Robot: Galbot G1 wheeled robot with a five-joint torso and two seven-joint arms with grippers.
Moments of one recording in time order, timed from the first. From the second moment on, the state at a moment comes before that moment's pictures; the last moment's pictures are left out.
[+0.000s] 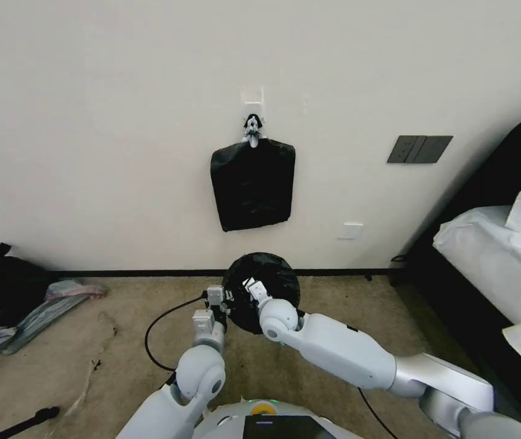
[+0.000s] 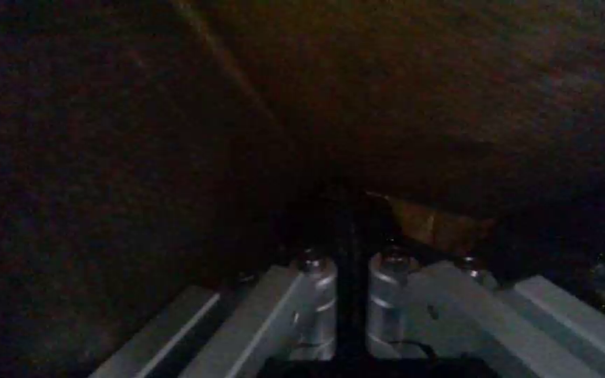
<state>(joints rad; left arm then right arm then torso) 1.35 -1.17 -0.04 -2.14 -0.47 0.27 -0.61 -0.55 1.12 -0.64 1.77 0.94 -0.71 0.73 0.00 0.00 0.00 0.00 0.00</state>
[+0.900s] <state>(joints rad) 1.39 -1.16 -0.04 -2.23 -0.51 0.27 -0.60 -0.59 1.16 -0.60 1.66 0.85 -0.70 0.68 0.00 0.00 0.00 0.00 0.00</state>
